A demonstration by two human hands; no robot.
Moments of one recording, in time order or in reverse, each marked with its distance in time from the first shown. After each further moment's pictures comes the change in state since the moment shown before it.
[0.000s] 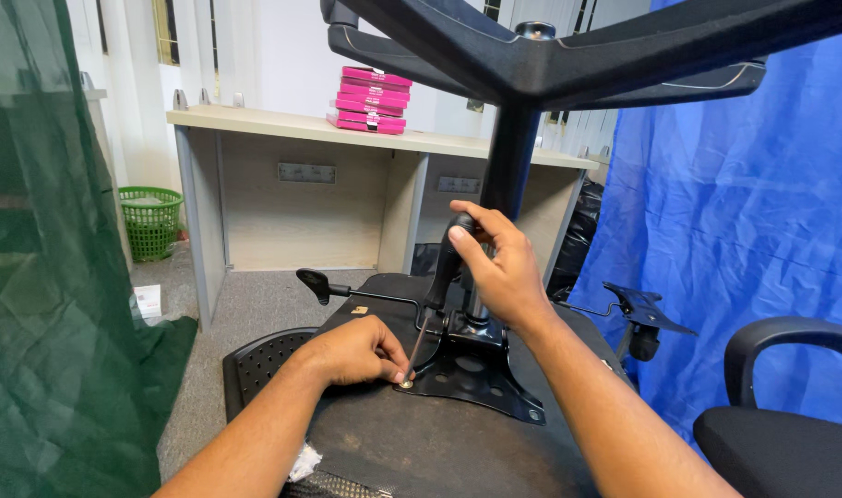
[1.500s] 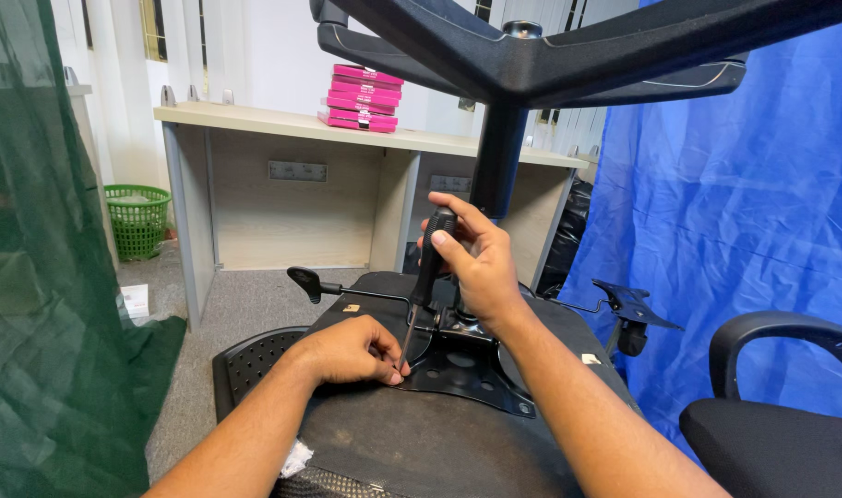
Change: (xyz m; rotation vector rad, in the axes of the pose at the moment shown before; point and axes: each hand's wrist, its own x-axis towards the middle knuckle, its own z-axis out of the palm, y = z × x) left_hand -0.002 0.004 0.003 -0.091 -0.038 0.020; right_hand -0.004 -0.016 0.013 0.605 -0.058 0.234
